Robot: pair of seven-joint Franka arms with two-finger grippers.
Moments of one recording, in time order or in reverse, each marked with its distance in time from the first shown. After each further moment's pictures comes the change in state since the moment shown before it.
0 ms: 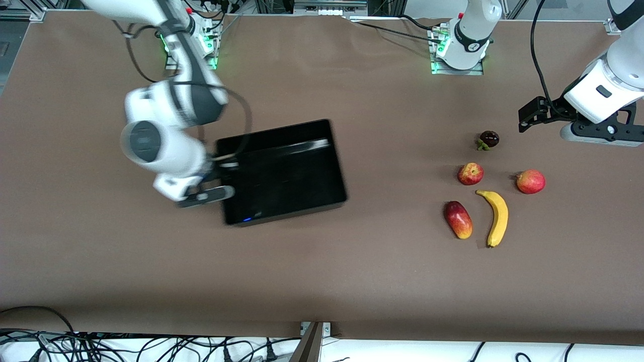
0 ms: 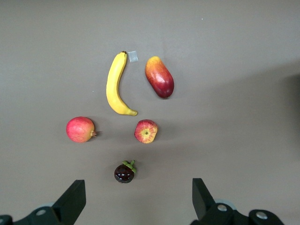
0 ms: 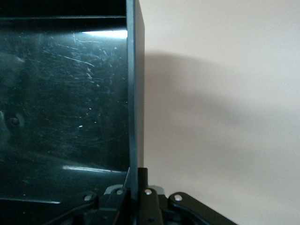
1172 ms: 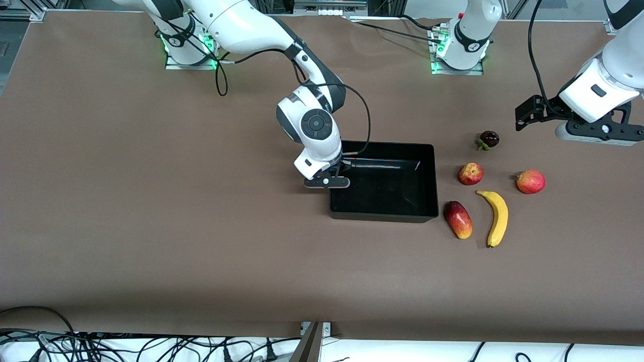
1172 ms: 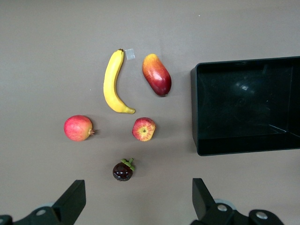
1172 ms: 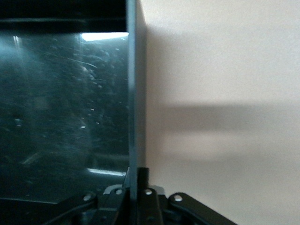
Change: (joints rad) left arm -0.003 0.000 -0.012 0.002 0.000 -0.011 -0.002; right arm 0.331 0.409 0.006 0.329 0.009 0.254 0.558
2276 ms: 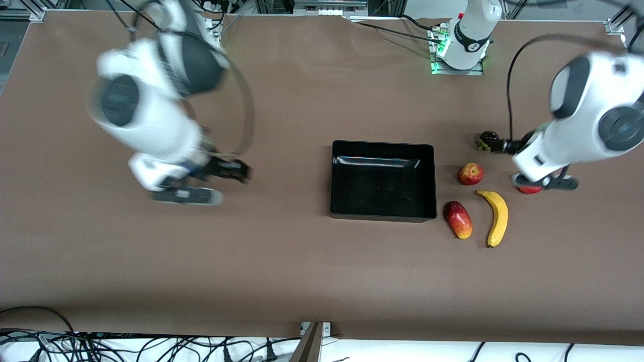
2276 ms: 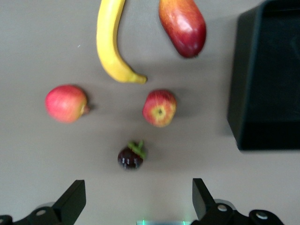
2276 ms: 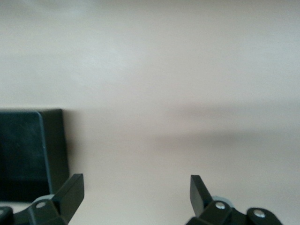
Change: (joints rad) left arm 0.032 0.253 0.004 -0.122 0.064 0.100 0.006; right arm -0.299 -0.436 -0.184 0.044 0.013 -0.558 -0.356
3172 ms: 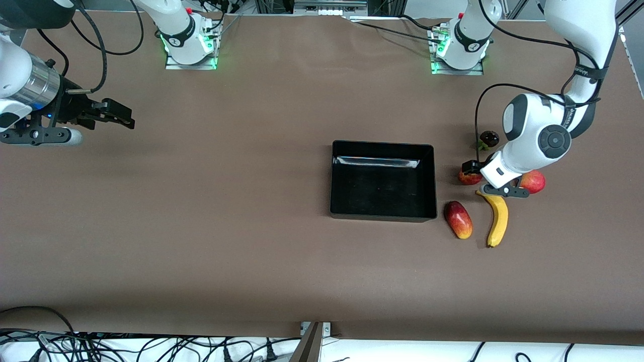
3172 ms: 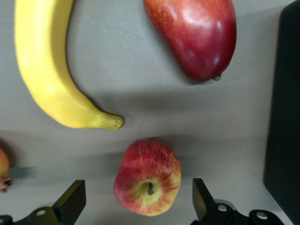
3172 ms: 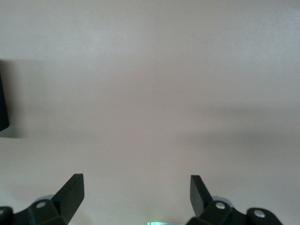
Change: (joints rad) left arm 0.042 0.063 -0.016 -0.408 -0.080 0.649 0.055; right arm -0.206 -0.390 -0.002 -0.402 -0.121 -0.068 -0.278
